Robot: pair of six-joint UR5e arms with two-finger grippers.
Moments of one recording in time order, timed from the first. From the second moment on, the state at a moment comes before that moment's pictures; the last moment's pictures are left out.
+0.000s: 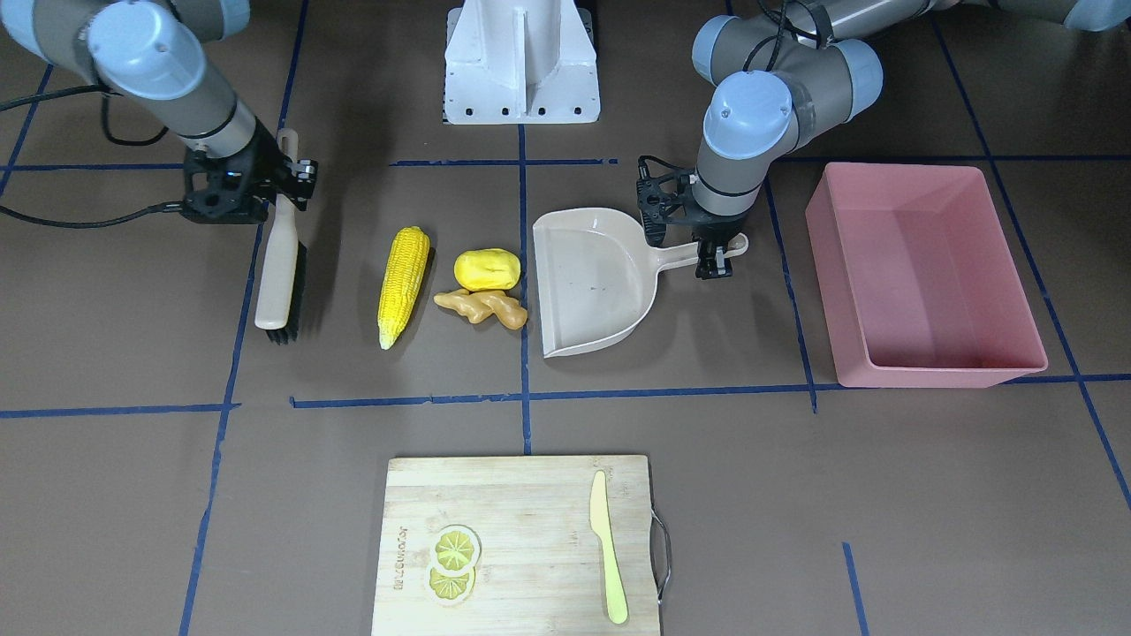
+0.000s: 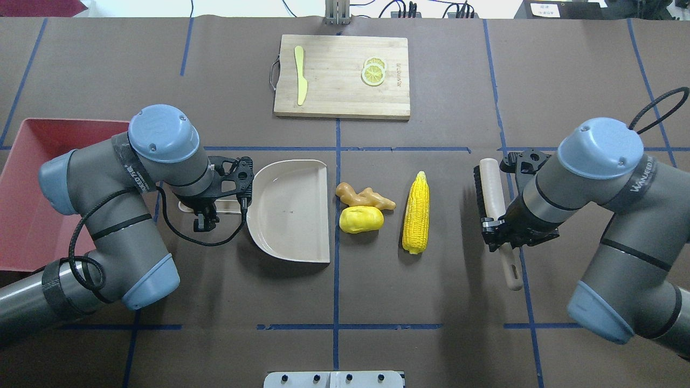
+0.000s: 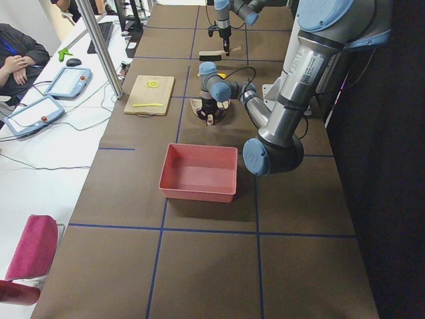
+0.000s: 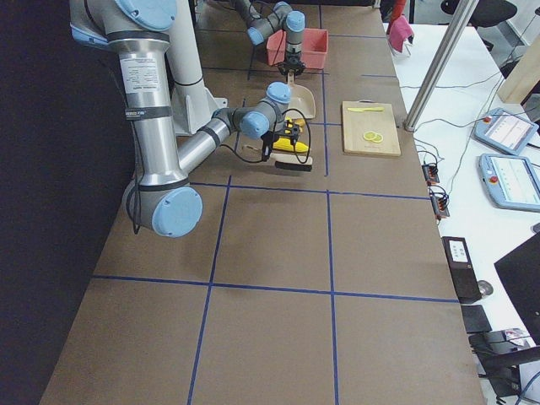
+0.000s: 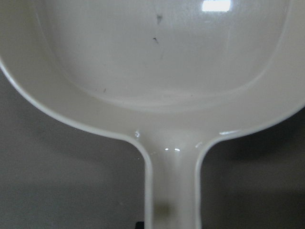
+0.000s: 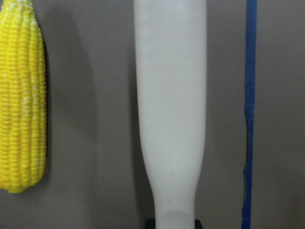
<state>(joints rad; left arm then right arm) -0.61 -2.04 -1.76 -1.52 -1.96 0.43 0.63 -1.37 2.02 -1.62 2.14 1.10</state>
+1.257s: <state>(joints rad) -0.59 -2.06 -1.76 -1.48 -1.92 0.43 0.45 -1.13 1.89 -1.81 2.03 1.10</state>
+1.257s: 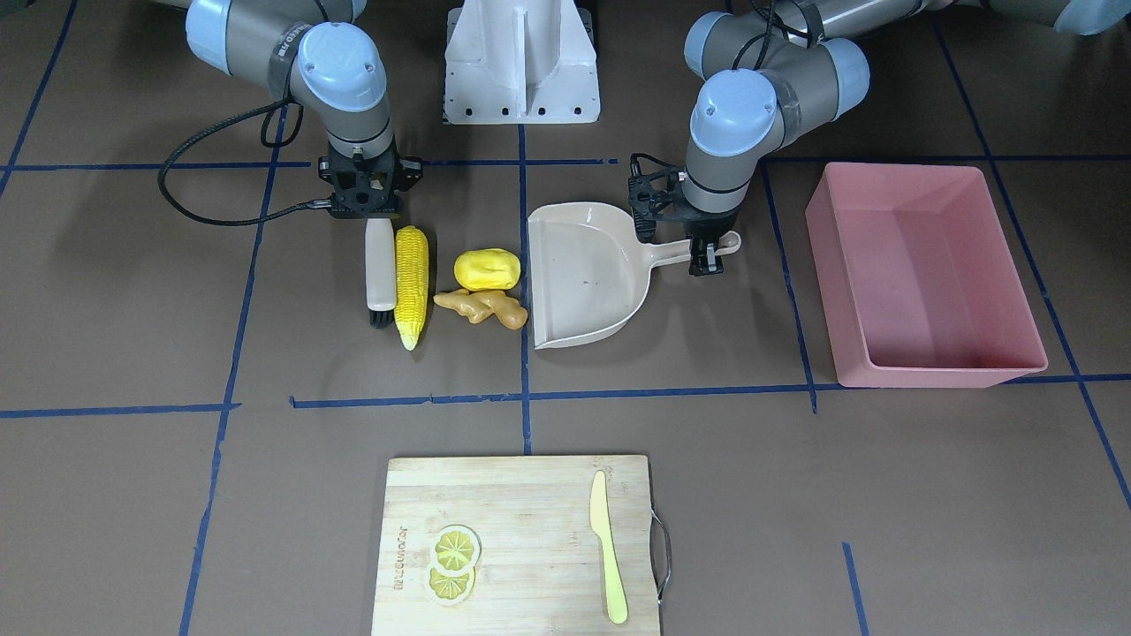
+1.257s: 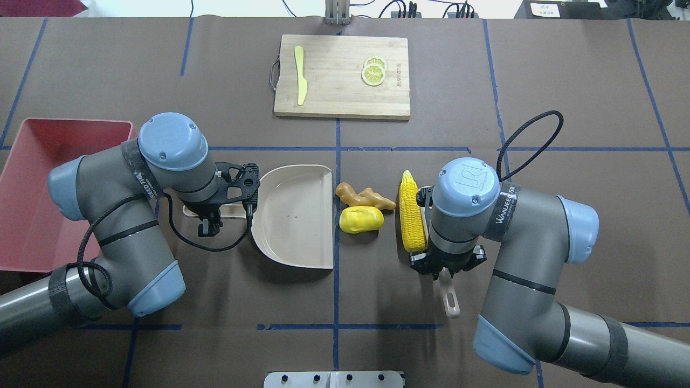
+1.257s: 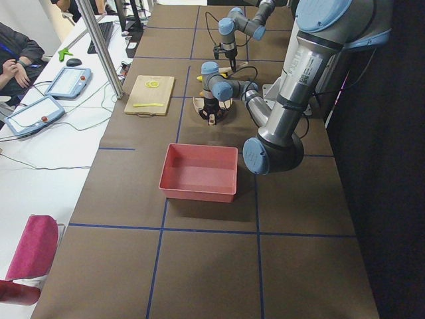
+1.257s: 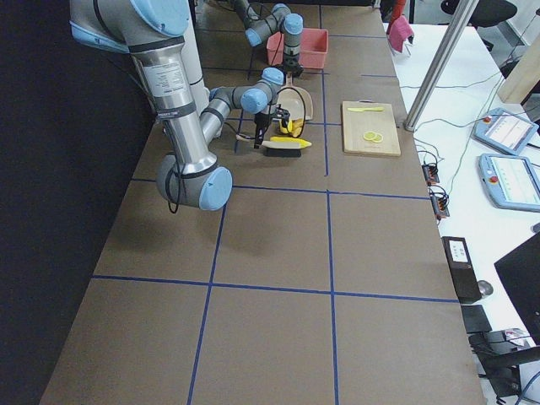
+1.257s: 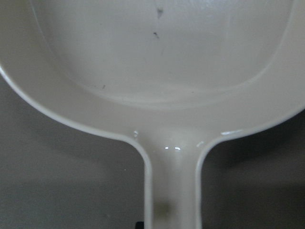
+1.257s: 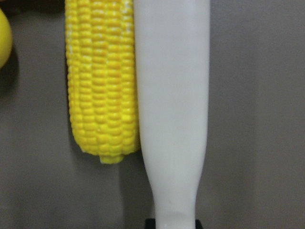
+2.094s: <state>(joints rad) -0.59 -2.10 -1.76 -1.42 -1.88 0.43 0.41 -1.03 1.85 -1.80 2.03 1.12</state>
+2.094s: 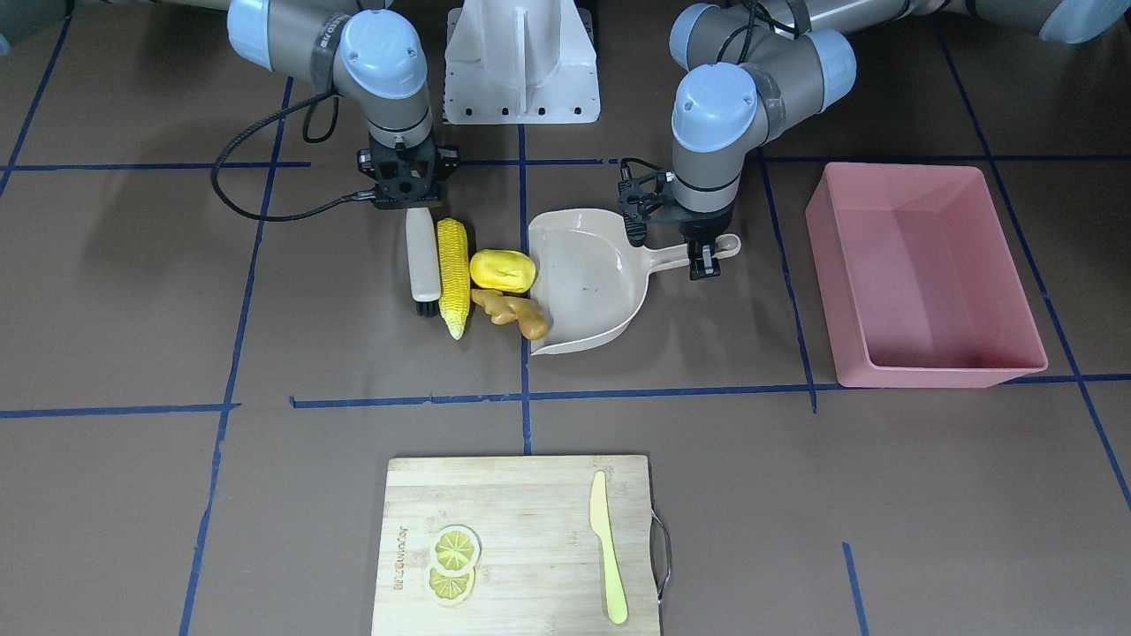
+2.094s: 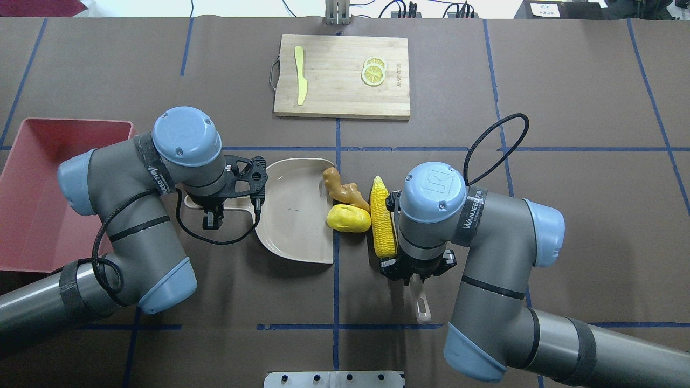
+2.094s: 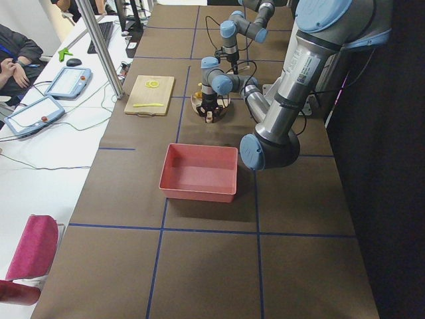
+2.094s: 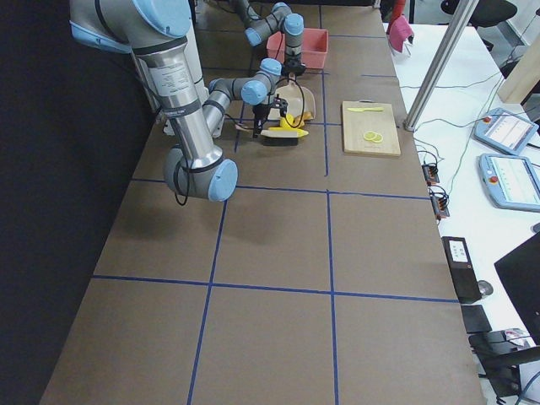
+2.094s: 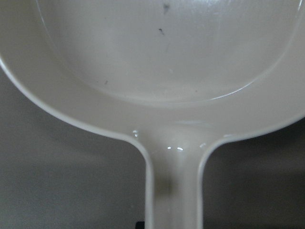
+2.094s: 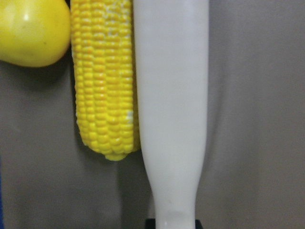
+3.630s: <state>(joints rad) -0.55 -2.10 -1.75 -1.45 -1.89 0.41 0.42 -0.85 1.74 -1.67 2.04 1.19</state>
